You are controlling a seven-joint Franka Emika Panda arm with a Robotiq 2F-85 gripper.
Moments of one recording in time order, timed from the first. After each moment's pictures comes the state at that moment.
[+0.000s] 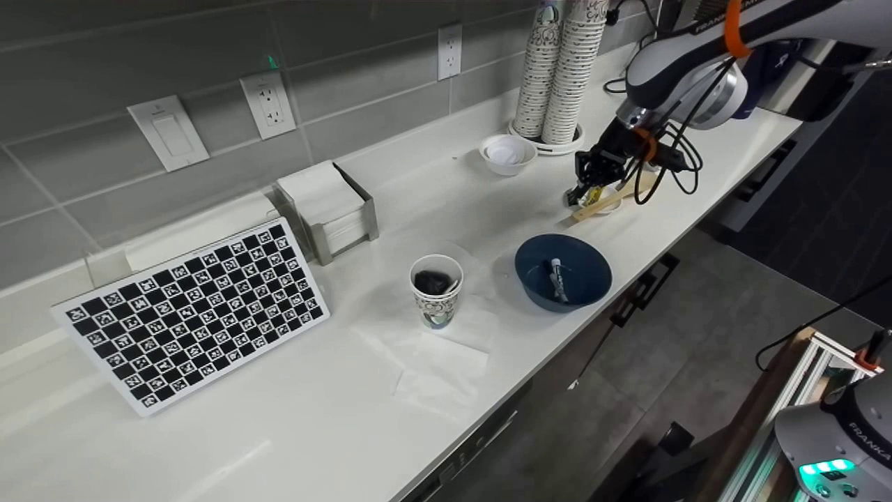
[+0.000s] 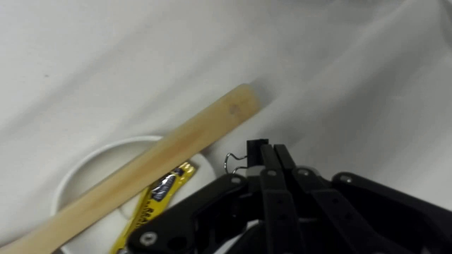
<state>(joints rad) -0.16 0.18 -0.04 -2.22 0.56 2.49 -0.02</state>
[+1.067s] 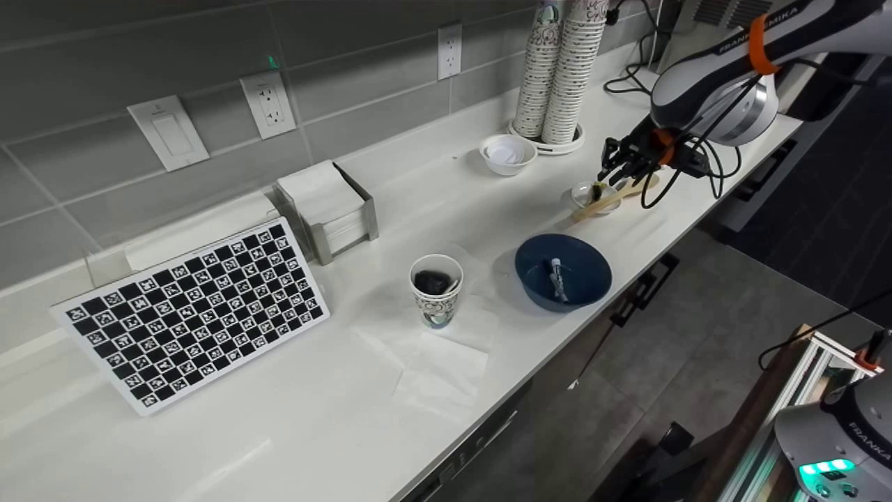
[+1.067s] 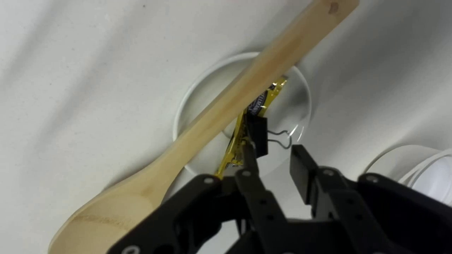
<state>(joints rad) -0.17 0.12 -0.11 -2.35 0.53 2.79 0.10</state>
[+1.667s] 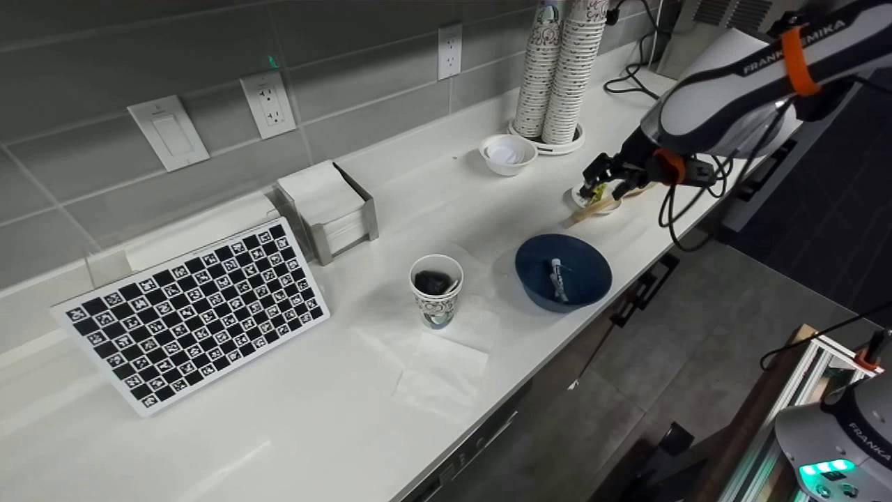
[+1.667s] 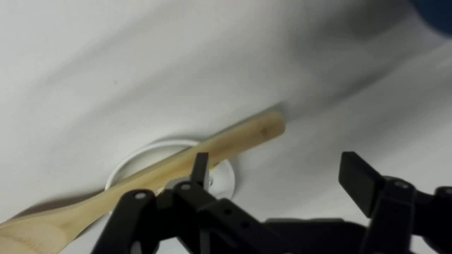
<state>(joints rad) -0.08 -0.03 -0.04 -2.51 0.37 2.78 0.02</state>
